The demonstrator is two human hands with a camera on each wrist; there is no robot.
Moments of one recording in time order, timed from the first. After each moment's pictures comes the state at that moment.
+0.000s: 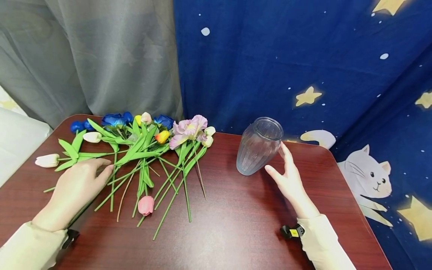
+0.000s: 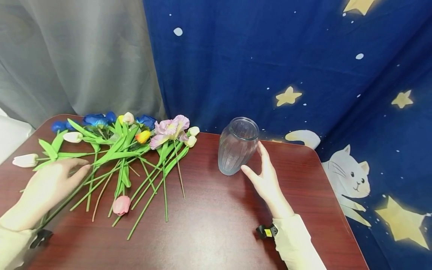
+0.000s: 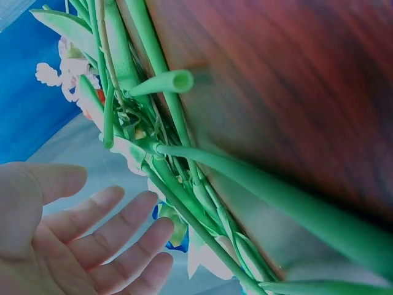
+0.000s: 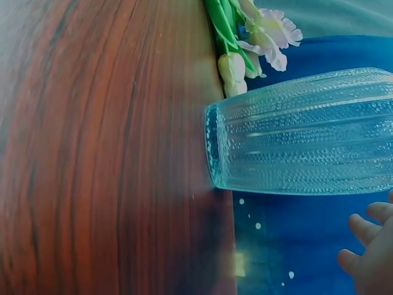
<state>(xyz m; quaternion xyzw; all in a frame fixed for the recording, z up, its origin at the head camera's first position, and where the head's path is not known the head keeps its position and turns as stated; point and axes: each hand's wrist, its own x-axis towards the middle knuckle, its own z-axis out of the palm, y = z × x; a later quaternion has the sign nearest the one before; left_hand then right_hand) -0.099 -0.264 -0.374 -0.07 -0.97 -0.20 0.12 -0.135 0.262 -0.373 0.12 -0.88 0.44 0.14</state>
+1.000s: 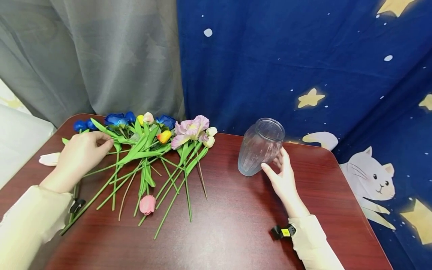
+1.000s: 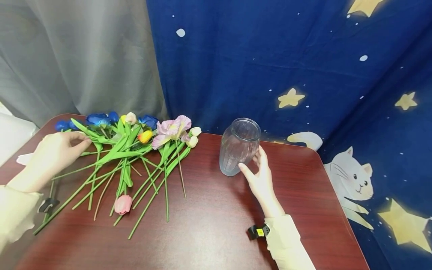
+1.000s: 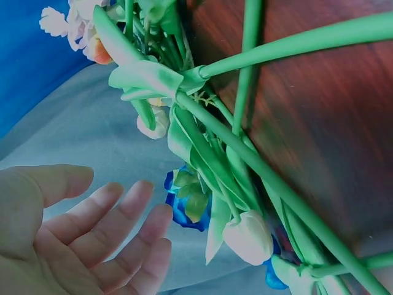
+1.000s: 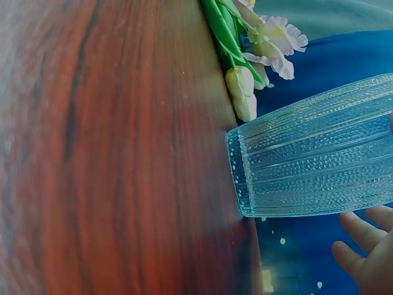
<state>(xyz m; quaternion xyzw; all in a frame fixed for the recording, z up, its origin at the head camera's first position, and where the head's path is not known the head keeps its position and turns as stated) -0.151 -0.276 -0.342 -0.03 -0.97 -0.23 0.12 -0.126 0.226 -0.362 0.10 -0.82 0.53 0.17</state>
